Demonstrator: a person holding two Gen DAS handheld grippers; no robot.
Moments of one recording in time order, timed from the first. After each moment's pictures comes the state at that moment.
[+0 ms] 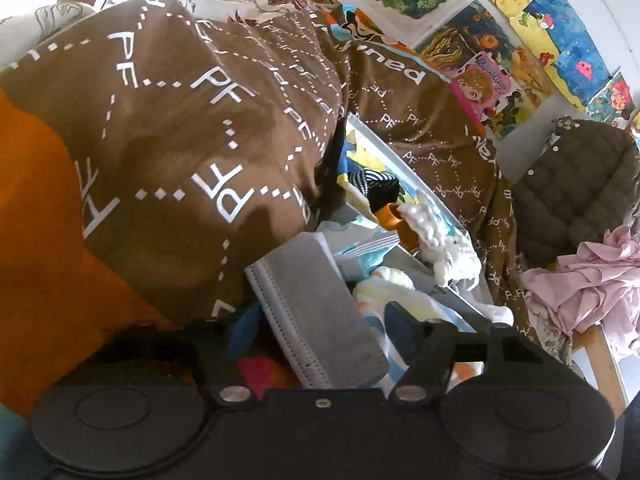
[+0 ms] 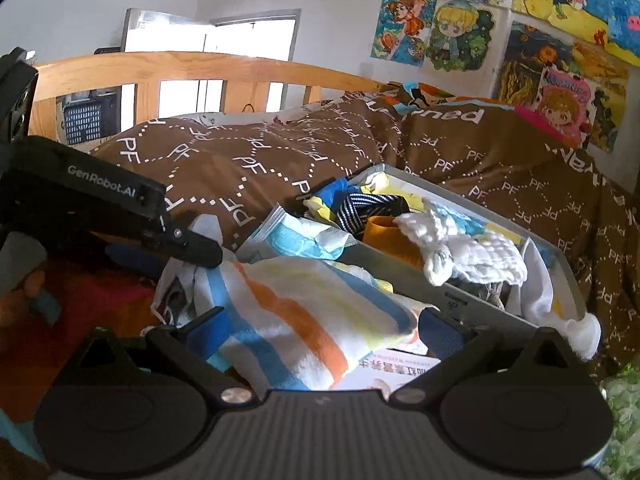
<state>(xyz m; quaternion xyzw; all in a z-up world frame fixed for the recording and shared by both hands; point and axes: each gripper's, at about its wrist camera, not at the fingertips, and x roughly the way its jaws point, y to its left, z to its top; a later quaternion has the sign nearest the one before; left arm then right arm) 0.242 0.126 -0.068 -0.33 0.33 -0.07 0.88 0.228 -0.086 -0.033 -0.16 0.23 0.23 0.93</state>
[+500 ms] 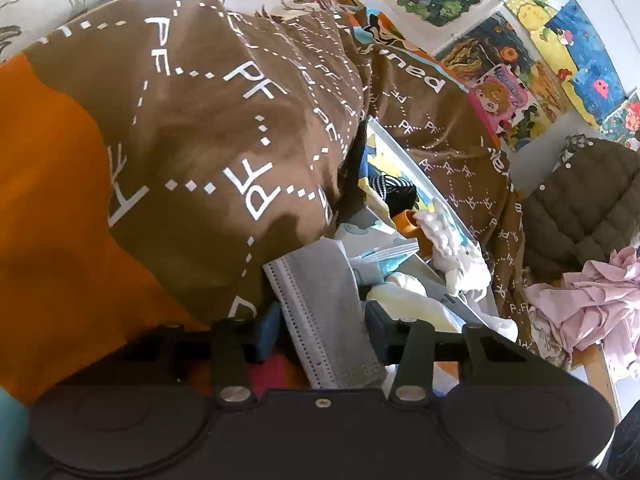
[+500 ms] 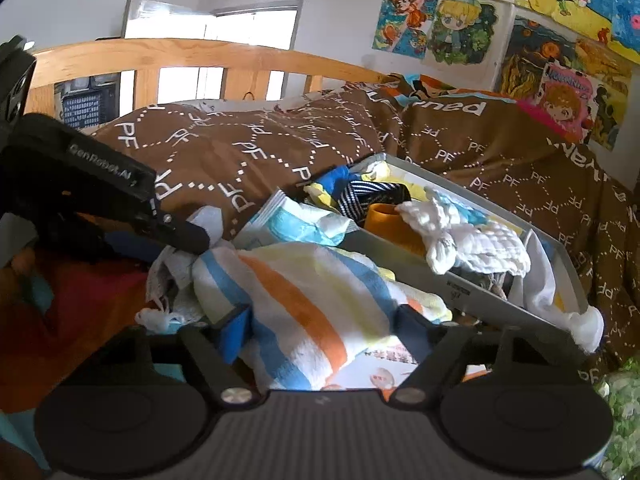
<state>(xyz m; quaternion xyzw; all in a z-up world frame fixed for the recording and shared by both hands) 0.238 0.137 -0.075 -0.35 0.33 -0.05 0.87 0.231 -0.084 -0.039 -0.16 0.24 0.22 0.93</state>
